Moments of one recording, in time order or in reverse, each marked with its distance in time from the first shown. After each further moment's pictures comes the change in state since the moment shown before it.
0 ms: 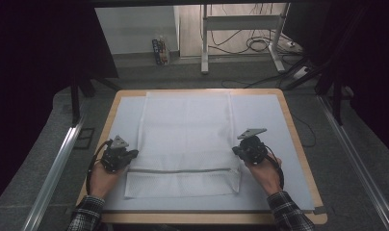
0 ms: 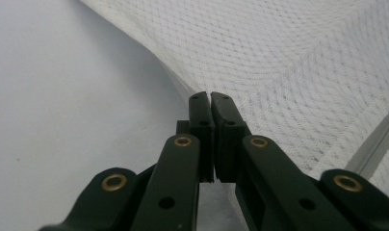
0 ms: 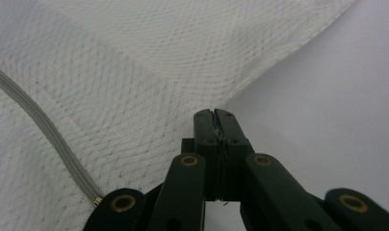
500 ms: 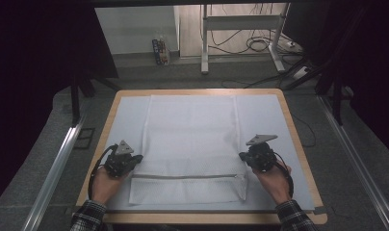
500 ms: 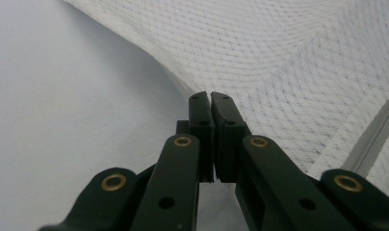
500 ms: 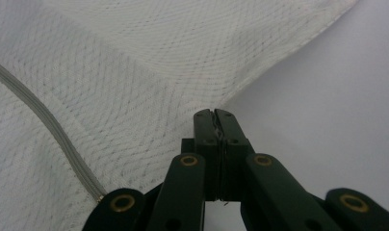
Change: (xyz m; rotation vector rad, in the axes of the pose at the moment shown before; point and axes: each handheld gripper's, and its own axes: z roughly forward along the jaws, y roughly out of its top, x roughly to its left) left arm -0.021 -0.001 -0.004 0.018 -0.026 0.064; right arm 0.001 -0.022 -0.024 -0.006 0.008 0.022
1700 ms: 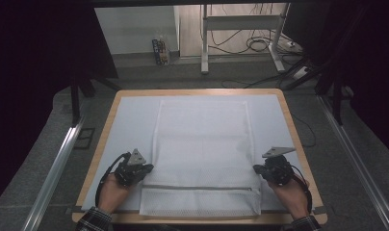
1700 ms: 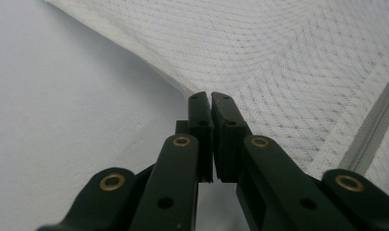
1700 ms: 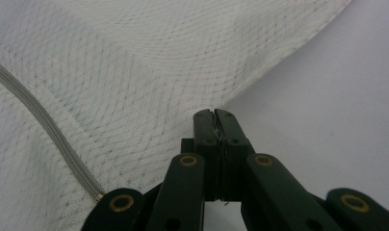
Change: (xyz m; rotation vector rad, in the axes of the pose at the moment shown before) left arm -0.042 0.003 0.003 0.034 -0.061 0.084; right arm -0.009 -0.044 -0.031 0.044 0.005 0.034
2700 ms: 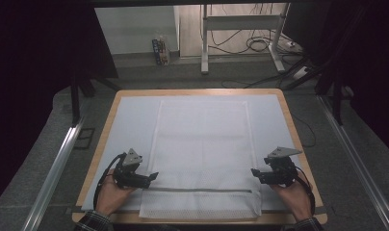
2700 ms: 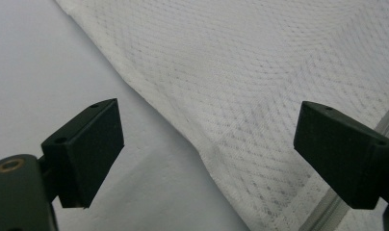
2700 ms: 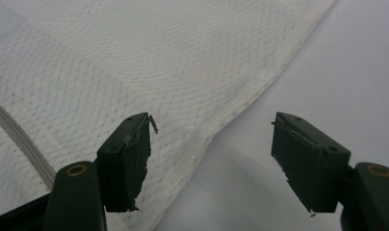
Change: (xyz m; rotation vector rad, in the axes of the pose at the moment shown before) left arm 0.001 -0.005 -0.005 -0.090 0.004 -0.077; right arm -0.010 -0.009 -0.002 -0.084 -0.024 0.006
